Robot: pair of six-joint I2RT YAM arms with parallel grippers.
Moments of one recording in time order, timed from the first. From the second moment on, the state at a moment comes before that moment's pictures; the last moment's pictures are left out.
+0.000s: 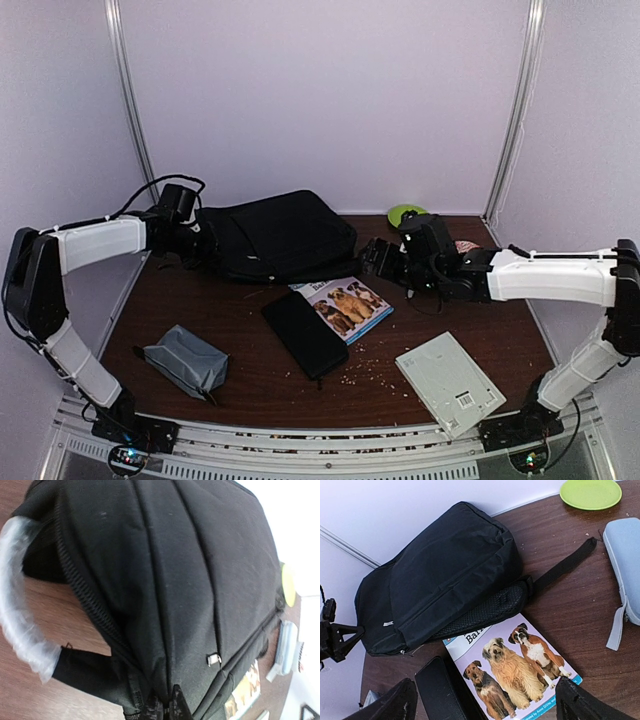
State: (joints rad) left arm -0.31 1.60 1.14 -0.37 0.14 -0.77; right arm 0.84 1.49 0.99 -0.07 0.32 0.87
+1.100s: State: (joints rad) left arm -0.41 1.54 1.04 -0.25 0.24 -0.78; right arm 0.72 2.04 1.32 0.13 0.07 1.23
